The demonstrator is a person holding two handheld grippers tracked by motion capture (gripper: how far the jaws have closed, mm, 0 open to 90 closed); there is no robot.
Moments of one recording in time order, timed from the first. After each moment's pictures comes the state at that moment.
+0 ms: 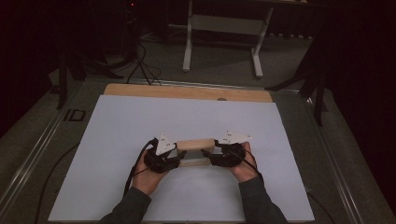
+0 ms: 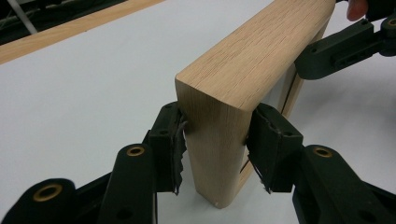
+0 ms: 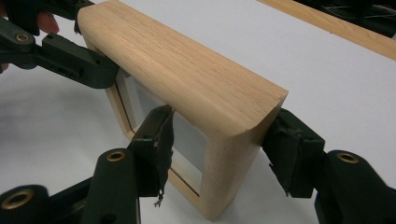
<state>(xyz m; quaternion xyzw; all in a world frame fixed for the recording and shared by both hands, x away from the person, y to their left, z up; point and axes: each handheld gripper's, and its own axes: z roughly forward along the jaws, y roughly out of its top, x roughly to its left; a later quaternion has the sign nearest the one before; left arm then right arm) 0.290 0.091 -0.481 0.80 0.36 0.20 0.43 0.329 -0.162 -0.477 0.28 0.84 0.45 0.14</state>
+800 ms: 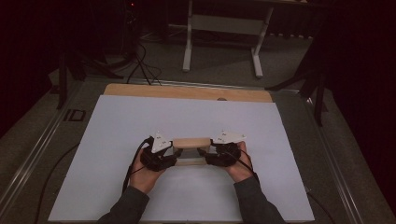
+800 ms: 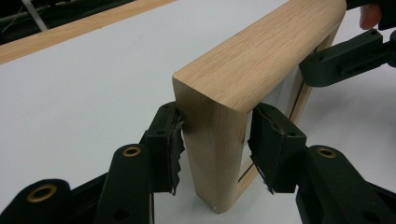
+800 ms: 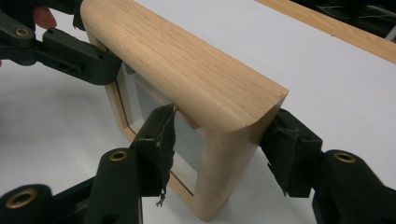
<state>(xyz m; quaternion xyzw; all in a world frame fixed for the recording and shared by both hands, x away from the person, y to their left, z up) 0.294 0.102 -0.481 0.79 0.38 0.21 0.43 0.329 -0.147 -0.477 0.28 0.84 0.44 0.16</state>
